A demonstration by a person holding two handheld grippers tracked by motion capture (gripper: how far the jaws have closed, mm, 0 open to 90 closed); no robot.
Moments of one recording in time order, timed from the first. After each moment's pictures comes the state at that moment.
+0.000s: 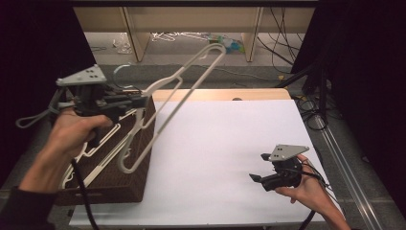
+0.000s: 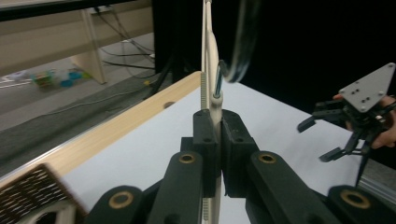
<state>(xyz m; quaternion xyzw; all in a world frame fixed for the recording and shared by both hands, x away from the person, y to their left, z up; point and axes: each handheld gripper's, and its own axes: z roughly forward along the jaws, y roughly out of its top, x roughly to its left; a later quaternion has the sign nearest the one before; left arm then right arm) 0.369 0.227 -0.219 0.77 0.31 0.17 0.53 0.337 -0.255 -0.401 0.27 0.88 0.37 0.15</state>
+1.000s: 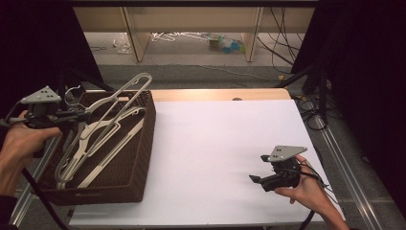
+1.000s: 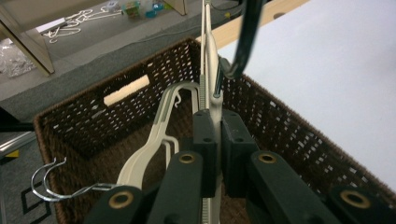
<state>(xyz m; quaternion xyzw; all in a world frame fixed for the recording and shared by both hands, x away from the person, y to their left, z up) 0.390 0.357 -0.294 0.80 0.39 0.24 0.38 0.339 -0.255 -0.409 0.28 0.88 0.36 0.14</state>
